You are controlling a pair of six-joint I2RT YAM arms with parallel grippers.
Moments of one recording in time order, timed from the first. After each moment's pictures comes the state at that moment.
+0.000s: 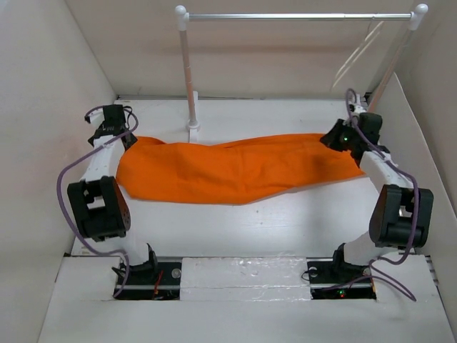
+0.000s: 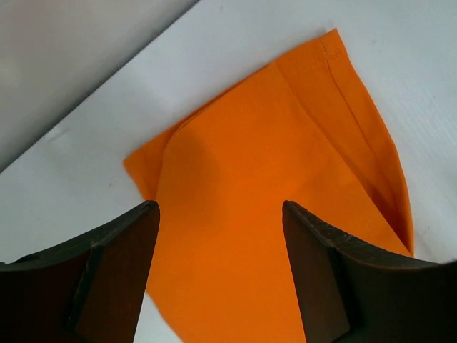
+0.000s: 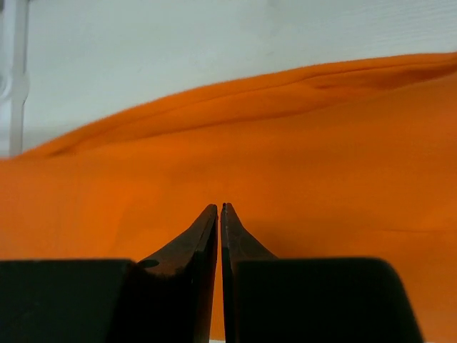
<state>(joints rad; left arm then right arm) 0.16 1.57 1.26 -0.56 -0.48 -0.56 -0.22 1.53 1.05 -0.09 -0.43 0.29</state>
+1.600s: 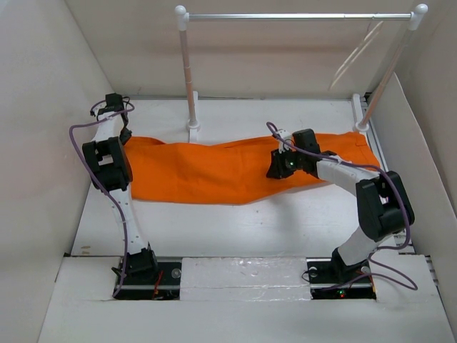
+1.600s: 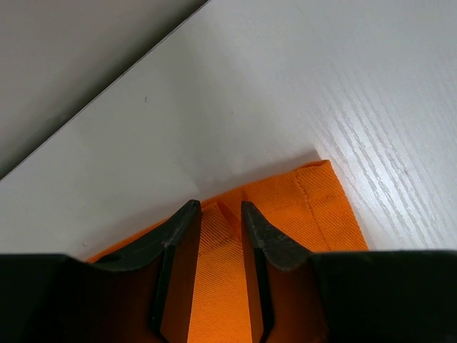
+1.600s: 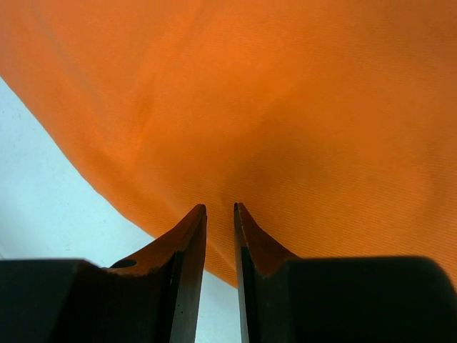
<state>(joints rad) 0.25 2.32 1.96 -0.76 -0.40 -0.59 0.34 1.63 0.96 -0.17 -0.51 0.04</state>
